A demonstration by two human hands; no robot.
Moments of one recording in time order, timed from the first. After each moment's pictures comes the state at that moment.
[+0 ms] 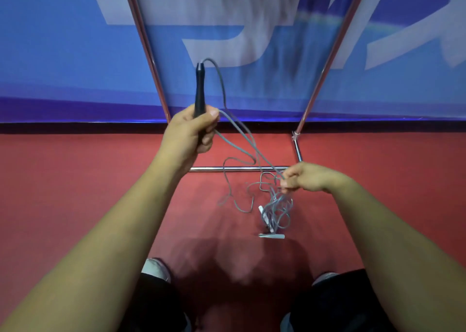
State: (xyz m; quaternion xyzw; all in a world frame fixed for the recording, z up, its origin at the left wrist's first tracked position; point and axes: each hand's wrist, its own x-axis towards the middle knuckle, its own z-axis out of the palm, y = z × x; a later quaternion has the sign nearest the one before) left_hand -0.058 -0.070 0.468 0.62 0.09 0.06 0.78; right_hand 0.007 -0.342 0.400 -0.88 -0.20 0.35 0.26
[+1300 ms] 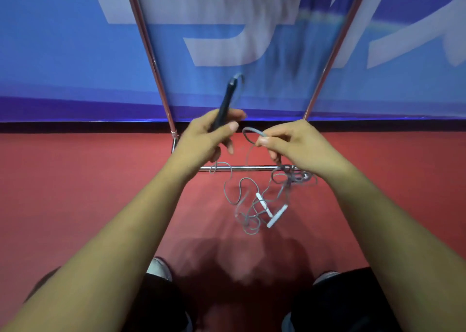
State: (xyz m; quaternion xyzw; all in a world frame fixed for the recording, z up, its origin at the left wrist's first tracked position) left_hand -0.066 -0.080 0.467 0.74 0.02 0.02 0.67; right_hand -0.017 -0.291 0.478 -0.84 -0.26 0.14 0.45
